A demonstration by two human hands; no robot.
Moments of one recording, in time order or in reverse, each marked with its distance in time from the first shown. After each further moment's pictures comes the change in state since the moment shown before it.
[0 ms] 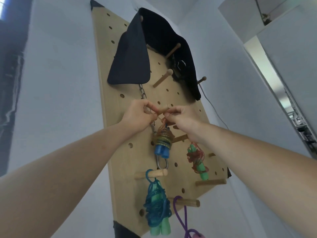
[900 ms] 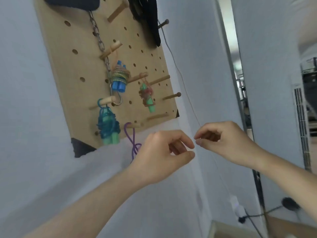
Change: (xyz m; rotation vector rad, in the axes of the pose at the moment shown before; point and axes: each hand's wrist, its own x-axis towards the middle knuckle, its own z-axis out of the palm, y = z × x) left_hand -0.264 0.085 0.104 -0.397 -0.489 0.163; right_hand -0.272 0.057 -0.161 -0.530 -0.153 0.042
